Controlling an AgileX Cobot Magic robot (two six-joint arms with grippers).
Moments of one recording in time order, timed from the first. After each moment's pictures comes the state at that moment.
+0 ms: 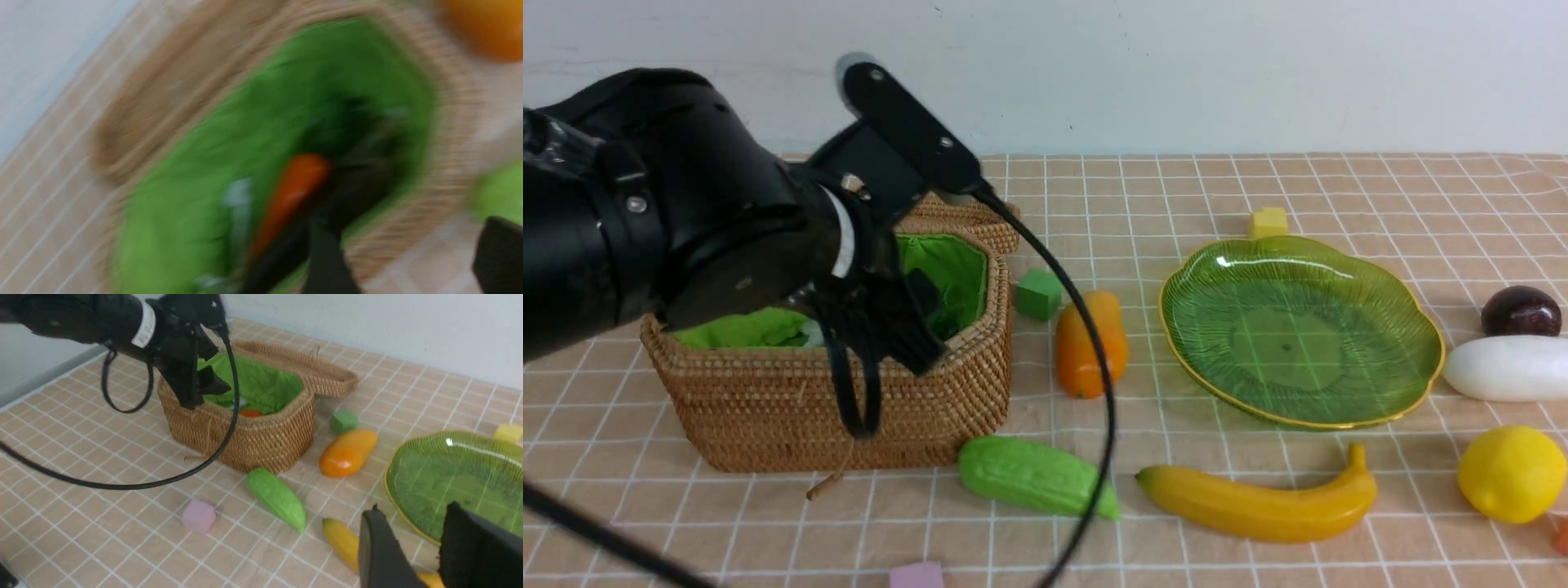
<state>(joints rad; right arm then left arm) 0.35 0.53 -1.06 0.36 1.03 -0.24 -0.72 1.42 -1.17 0.51 0.73 -0.10</state>
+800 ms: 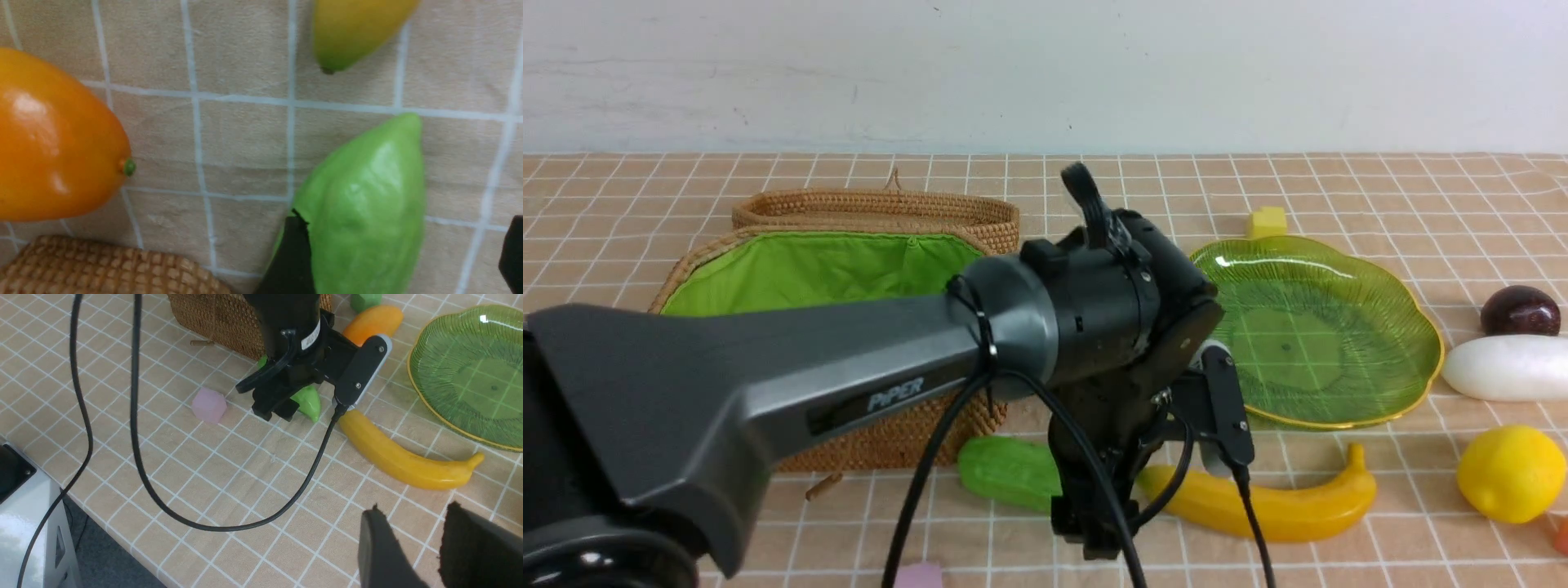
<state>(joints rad) 0.35 0.53 -1.06 0.35 1.25 -0.22 -0.85 2.09 -1.64 0.26 1.06 0.58</state>
